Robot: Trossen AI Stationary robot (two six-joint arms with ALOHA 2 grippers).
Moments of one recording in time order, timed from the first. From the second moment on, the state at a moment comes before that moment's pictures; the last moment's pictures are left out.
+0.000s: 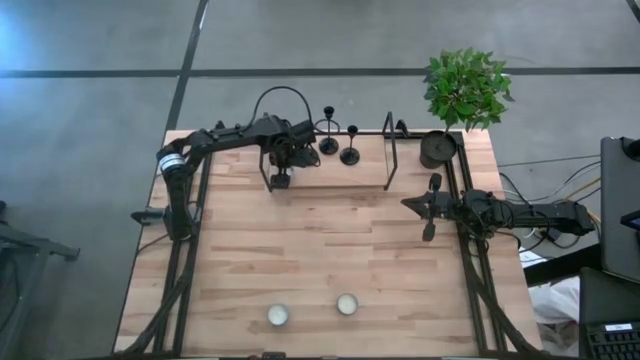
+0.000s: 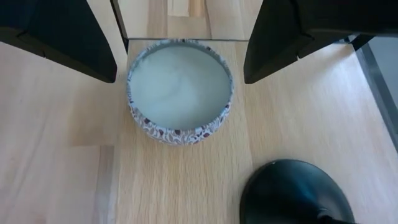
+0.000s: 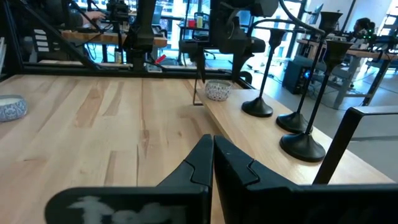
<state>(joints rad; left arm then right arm) 0.49 1.86 1.55 -1.14 -0.11 0.54 -0.03 0.13 0.01 0.04 0.20 -0.05</state>
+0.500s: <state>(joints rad) 0.39 1.86 1.70 -1.32 -0.15 0.48 -0.03 0.13 0.01 0.04 0.20 -0.05</state>
